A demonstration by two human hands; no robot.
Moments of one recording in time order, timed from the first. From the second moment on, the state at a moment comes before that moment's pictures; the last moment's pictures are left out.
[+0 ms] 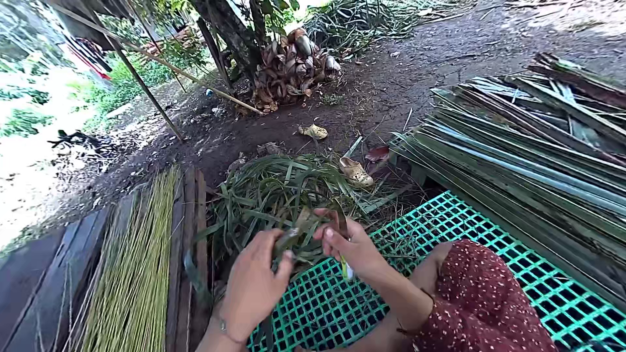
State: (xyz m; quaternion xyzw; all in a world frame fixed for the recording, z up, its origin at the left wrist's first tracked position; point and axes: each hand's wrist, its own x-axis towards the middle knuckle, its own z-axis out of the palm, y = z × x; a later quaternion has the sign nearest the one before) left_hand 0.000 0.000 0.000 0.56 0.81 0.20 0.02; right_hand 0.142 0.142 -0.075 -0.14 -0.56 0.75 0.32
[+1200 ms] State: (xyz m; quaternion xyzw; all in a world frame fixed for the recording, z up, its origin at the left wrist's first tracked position) left_hand 0.030 0.024 -0.018 0.67 0.69 0.26 -0.02; right_hand 0.191 0.143 -0.082 -0.14 -0.51 0.78 0.34
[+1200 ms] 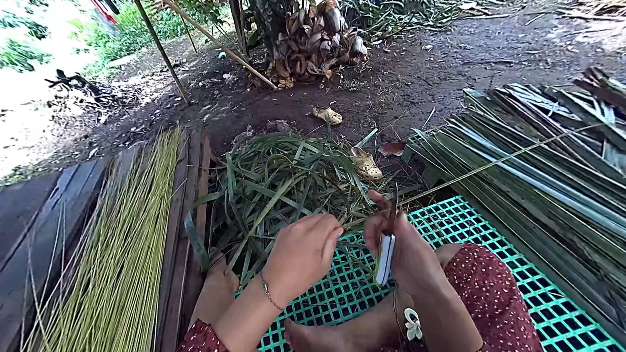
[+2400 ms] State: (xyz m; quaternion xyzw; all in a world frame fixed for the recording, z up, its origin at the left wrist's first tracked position) left_hand -0.063 -0.082 0.013 0.65 0.74 0.16 -0.09; right_hand 0.238 0.245 -0.068 -0.24 -0.36 0.77 0.46
